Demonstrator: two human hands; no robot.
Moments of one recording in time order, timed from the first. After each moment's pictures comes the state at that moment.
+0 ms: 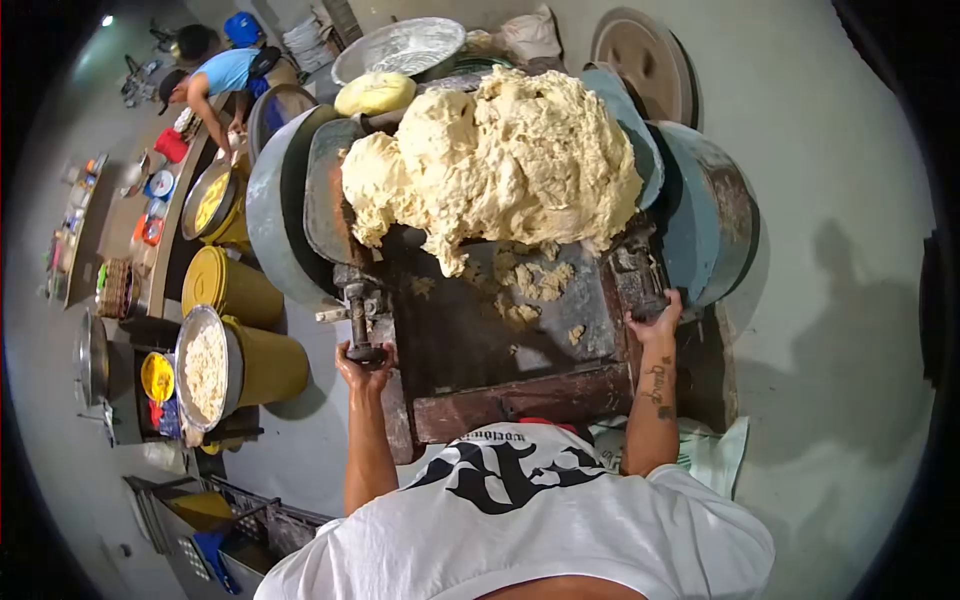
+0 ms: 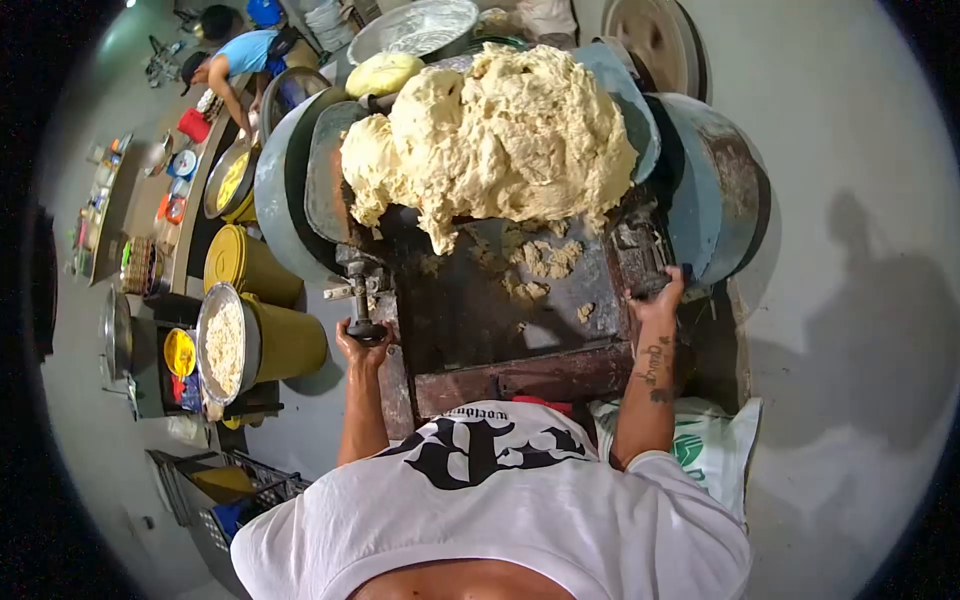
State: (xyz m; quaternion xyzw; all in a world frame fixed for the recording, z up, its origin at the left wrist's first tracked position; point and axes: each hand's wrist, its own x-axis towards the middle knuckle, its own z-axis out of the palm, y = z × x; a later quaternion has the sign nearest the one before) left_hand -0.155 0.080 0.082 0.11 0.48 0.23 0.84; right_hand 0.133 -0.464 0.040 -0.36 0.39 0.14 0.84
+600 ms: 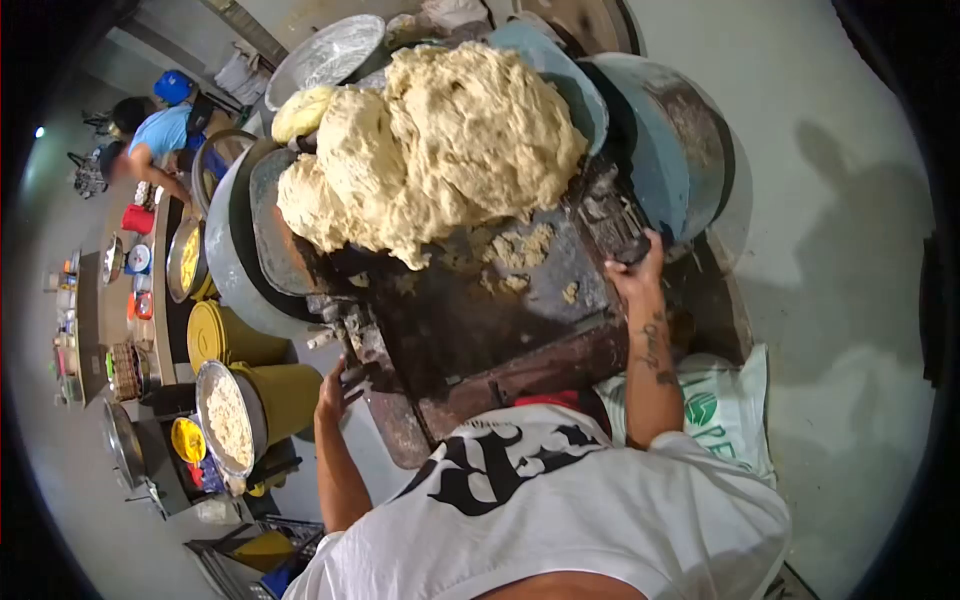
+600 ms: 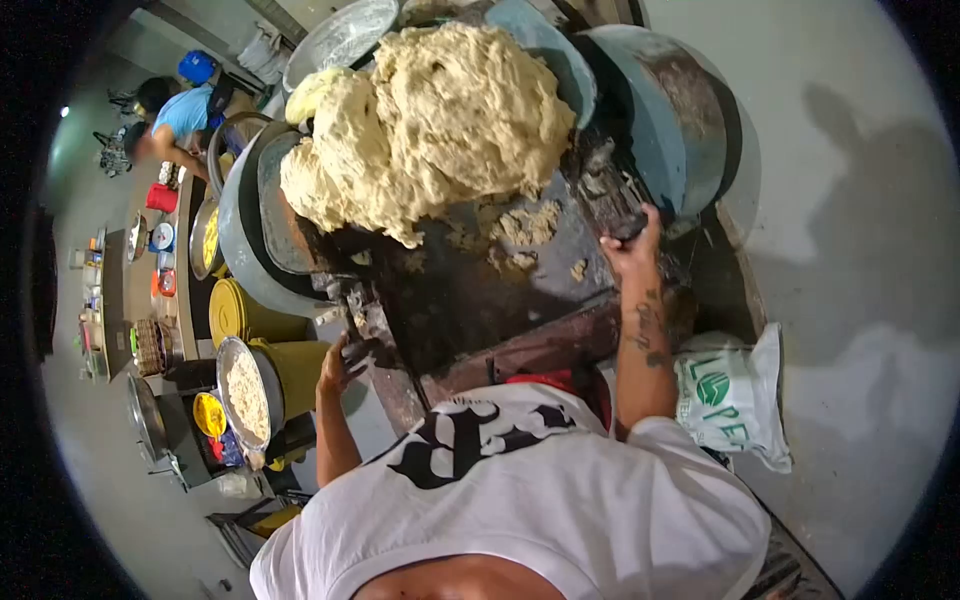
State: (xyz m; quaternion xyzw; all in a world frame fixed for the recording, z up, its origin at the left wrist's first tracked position) left_hand -0.185 0.154 0.098 0.57 0.49 -0.11 0.65; right_hand 0.114 -0.448 0.070 -0.23 0.38 0.13 0.89
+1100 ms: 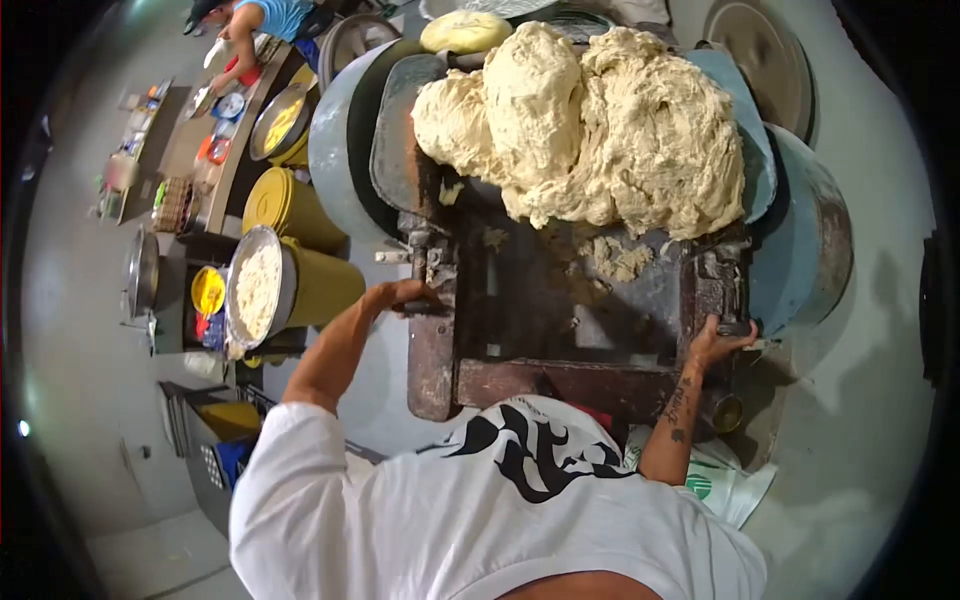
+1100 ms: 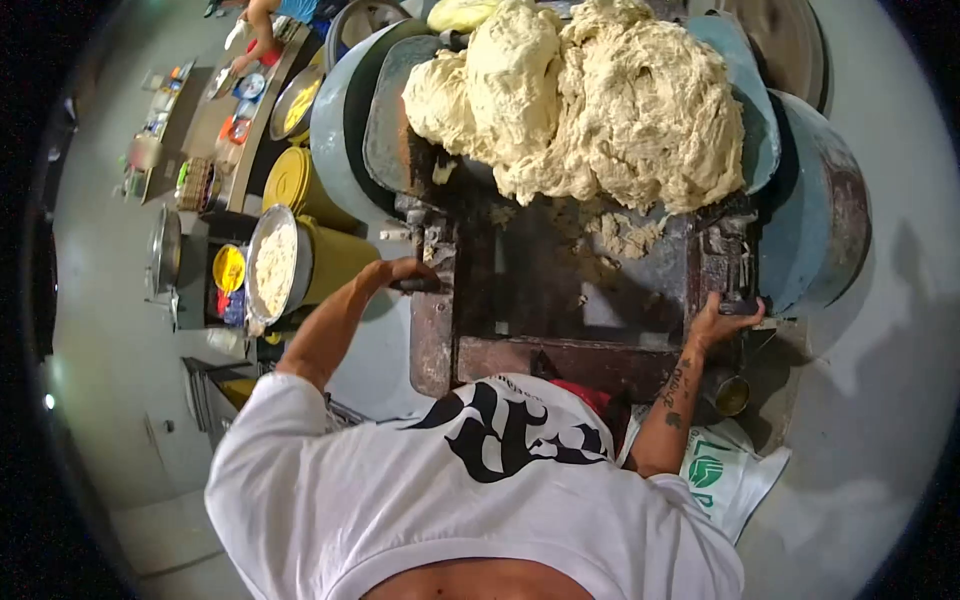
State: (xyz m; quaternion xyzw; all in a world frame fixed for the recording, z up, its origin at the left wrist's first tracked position) left_hand -0.111 0.189 0.070 0.71 0.28 -0.48 0.43; right_hand 0.096 -0.407 0.042 -0.78 0.17 -0.26 0.54
